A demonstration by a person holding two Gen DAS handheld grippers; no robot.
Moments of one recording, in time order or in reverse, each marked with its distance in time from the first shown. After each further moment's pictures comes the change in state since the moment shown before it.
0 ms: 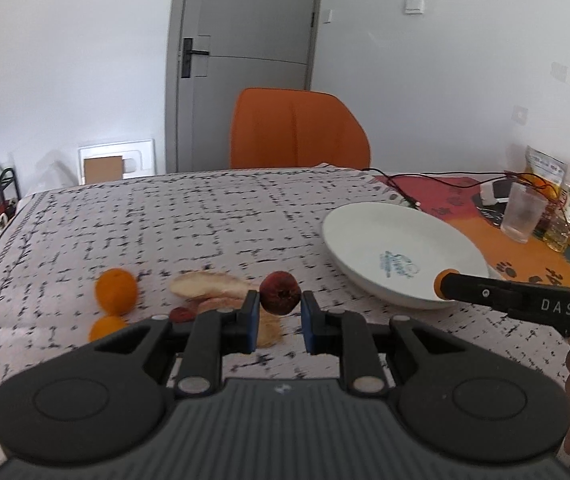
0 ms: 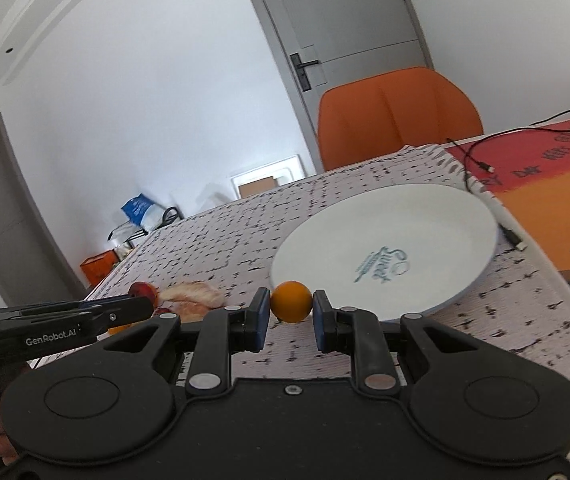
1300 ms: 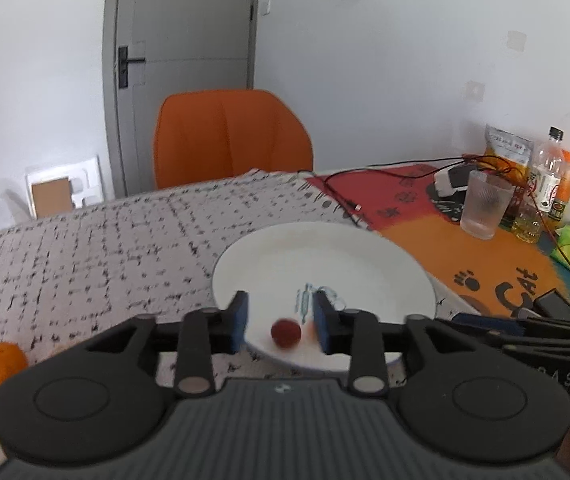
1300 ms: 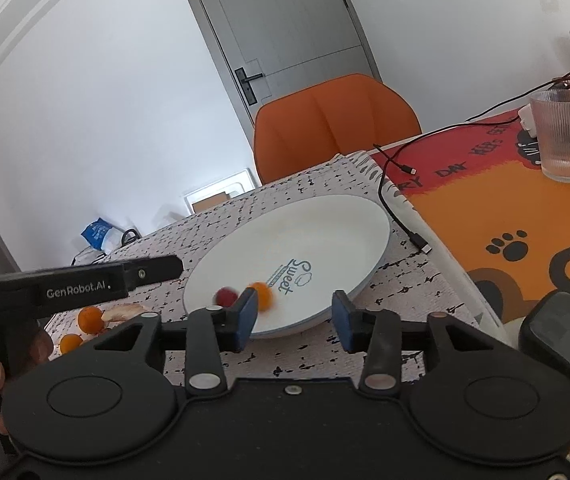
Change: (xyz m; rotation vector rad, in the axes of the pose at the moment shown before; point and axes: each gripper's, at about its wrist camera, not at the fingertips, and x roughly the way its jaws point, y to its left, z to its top) left arm 0.055 -0.073 0.035 0.095 0.018 -0.098; right arm -0.021 -0.051 0.002 0.074 -0.036 -0.109
